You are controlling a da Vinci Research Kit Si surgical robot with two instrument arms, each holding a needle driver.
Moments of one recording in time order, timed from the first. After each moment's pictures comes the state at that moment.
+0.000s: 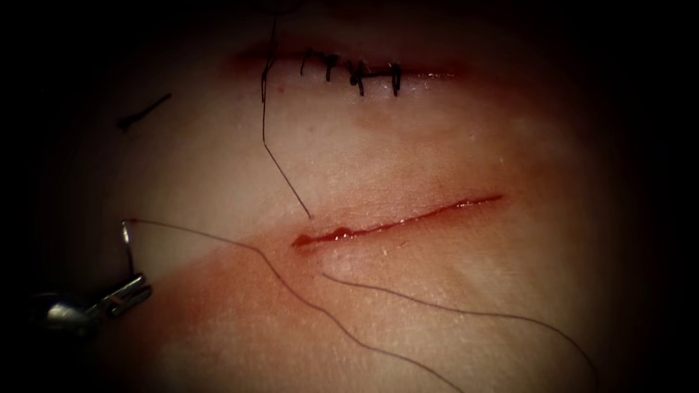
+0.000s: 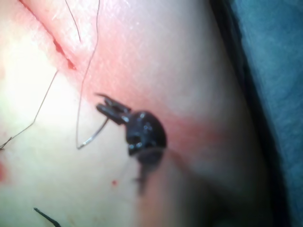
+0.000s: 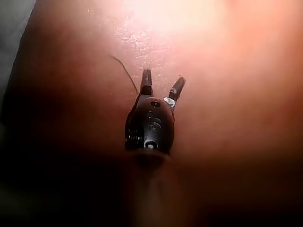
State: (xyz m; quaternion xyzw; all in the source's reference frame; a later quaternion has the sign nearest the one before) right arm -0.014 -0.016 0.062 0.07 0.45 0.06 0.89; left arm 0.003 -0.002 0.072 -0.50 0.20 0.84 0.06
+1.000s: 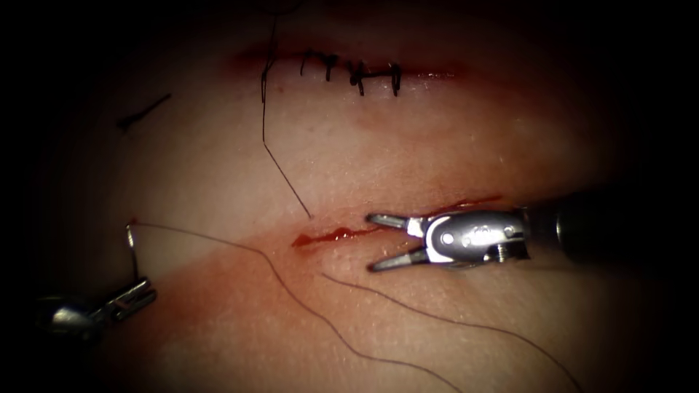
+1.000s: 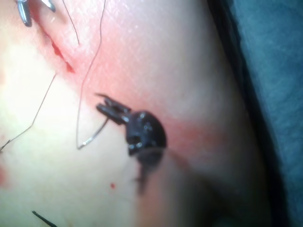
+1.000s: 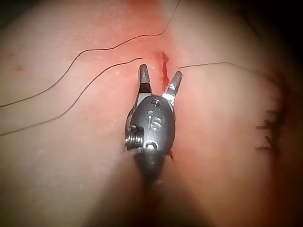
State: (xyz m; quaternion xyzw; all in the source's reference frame) right arm 0.025 -0.013 0.075 0.07 0.58 -0.03 0.81; left arm 0.003 -0.003 0.073 -0.50 0.21 0.84 0.06
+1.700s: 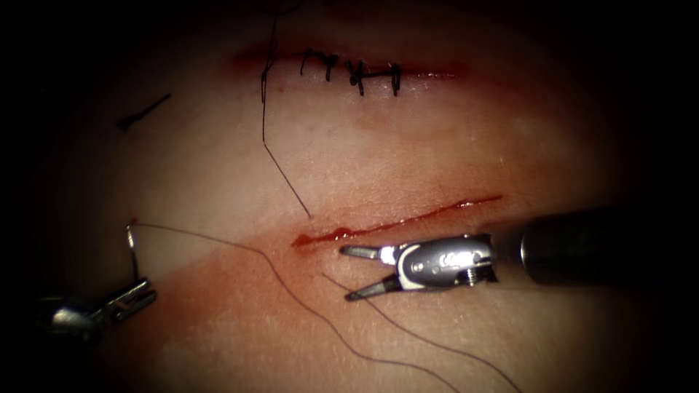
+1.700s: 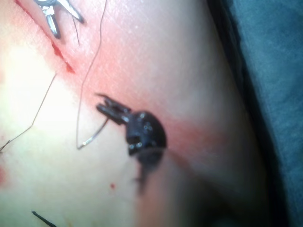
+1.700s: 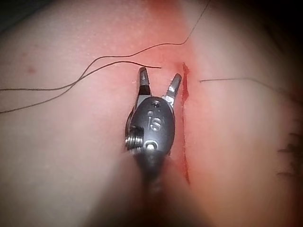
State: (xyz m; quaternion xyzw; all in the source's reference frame) right arm 0.028 -0.017 0.079 0.09 0.57 -0.07 0.82; left arm 0.003 -0.003 0.073 -0.50 0.21 0.84 0.06
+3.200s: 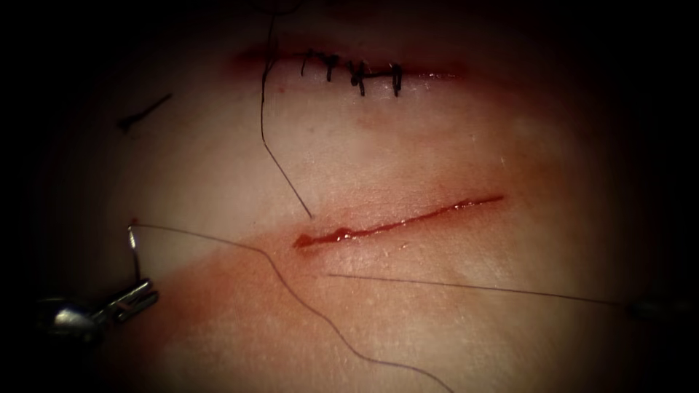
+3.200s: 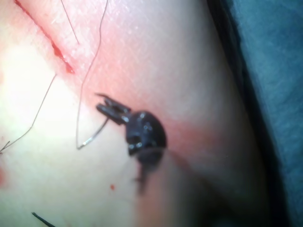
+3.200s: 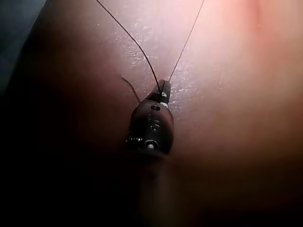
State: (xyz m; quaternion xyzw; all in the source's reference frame) right arm -0.010 -0.022 0.067 0.06 0.45 0.02 0.89; left arm 0.003 -0.003 0.072 -0.50 0.20 0.84 0.07
